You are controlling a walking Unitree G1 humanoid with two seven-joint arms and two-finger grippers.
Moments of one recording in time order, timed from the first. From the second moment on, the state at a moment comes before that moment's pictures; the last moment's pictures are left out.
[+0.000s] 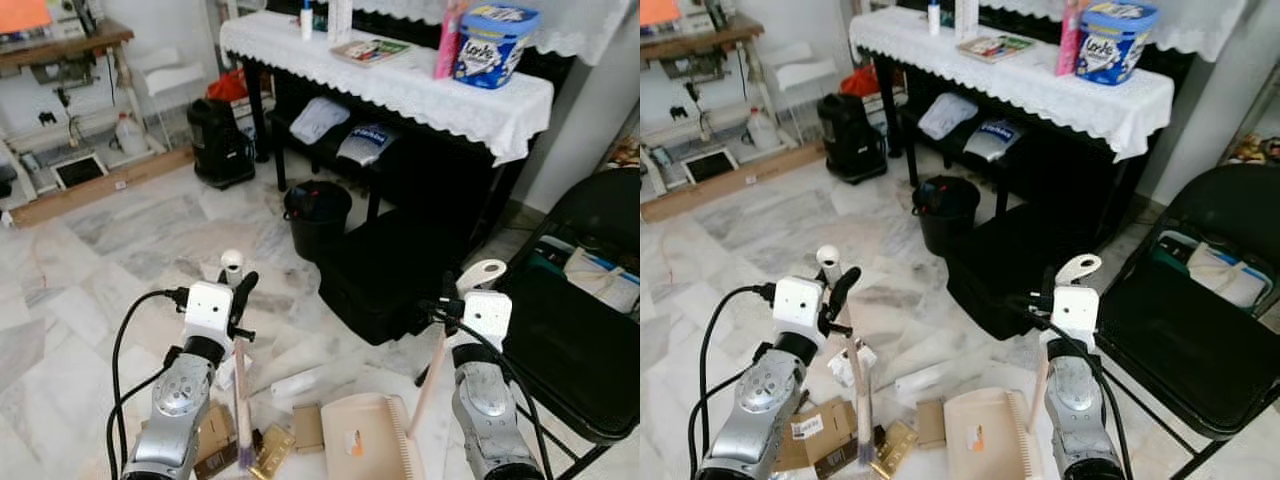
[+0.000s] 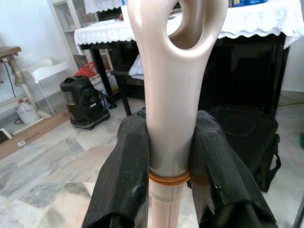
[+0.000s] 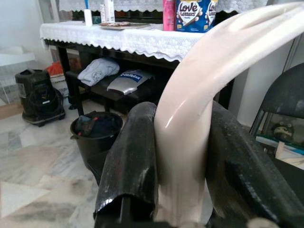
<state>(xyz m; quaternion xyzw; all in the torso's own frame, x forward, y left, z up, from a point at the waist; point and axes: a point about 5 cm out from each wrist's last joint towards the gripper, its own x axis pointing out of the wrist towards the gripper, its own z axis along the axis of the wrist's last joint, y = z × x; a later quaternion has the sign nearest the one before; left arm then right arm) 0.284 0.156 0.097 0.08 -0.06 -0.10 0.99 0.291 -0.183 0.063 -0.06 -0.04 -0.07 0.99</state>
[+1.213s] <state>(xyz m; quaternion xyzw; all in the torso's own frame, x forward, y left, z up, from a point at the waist) 0.291 0.166 0.102 0.02 -0.04 -0.09 0.99 0.286 -0.191 0.040 -0.10 0.00 -0.12 0.99</state>
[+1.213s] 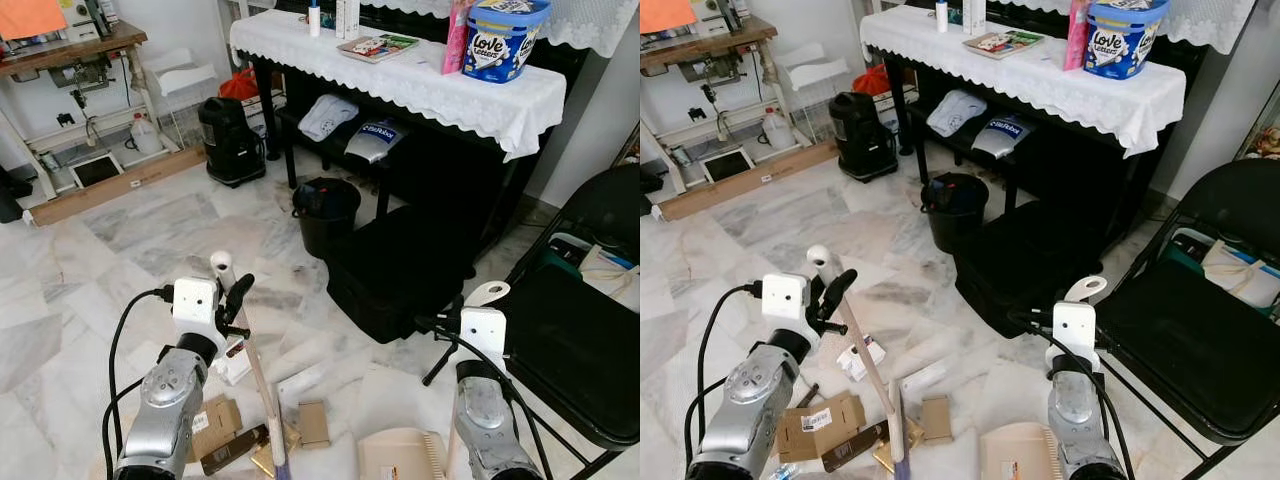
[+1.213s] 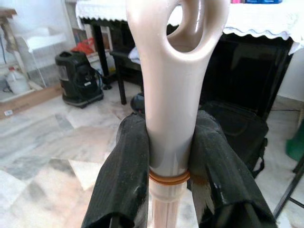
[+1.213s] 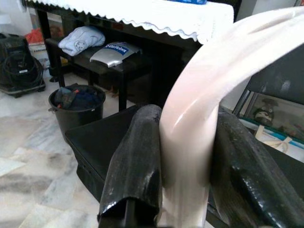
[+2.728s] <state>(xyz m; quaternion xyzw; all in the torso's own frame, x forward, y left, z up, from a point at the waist) 0.307 0.145 0.118 0.02 -0.10 -0.07 0.99 0.302 -0.198 0.059 -0.10 -0.03 -0.11 0.99</state>
